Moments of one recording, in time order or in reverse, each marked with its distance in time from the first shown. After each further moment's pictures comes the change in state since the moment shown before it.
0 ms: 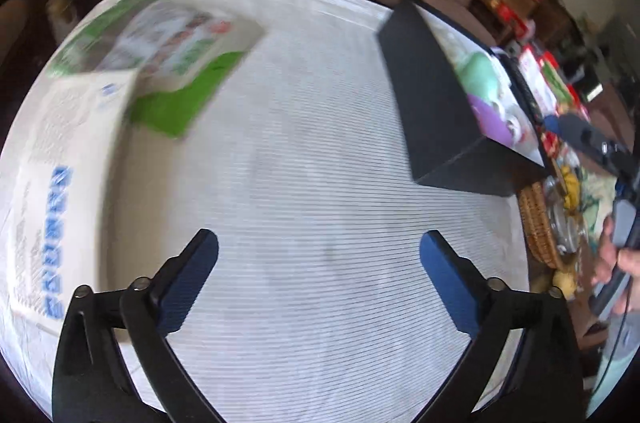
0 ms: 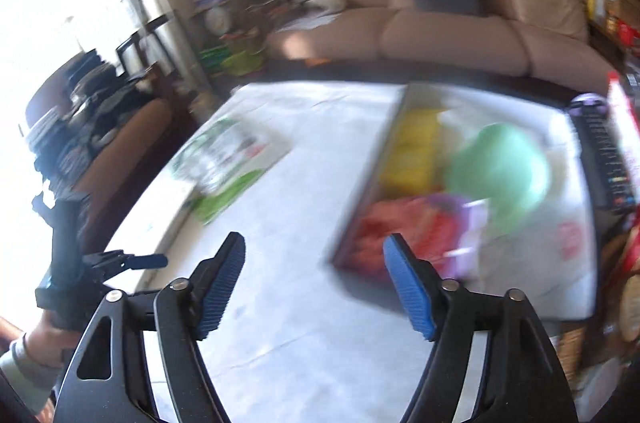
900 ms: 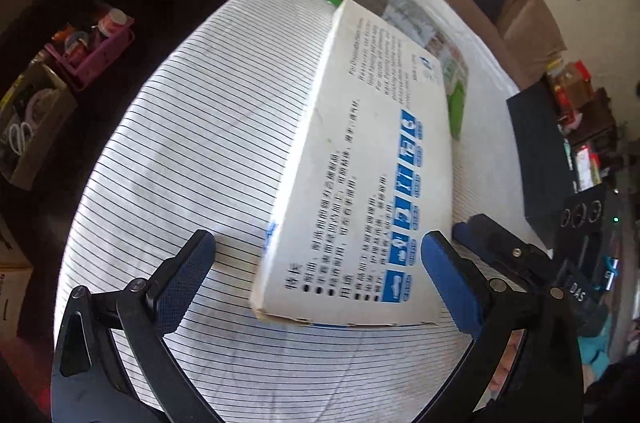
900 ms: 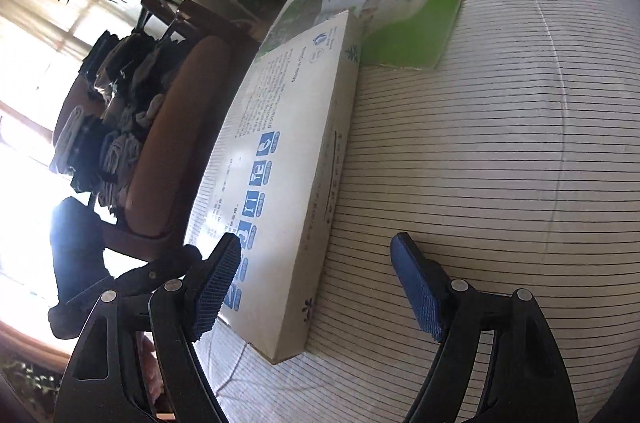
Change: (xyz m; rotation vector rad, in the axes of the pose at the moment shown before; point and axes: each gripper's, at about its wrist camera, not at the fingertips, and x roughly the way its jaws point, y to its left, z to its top) left arm -0.027 0.252 -0.052 -0.325 -0.006 -0.021; right arm 0.243 0.210 -0.092 0.318 0.214 0.297
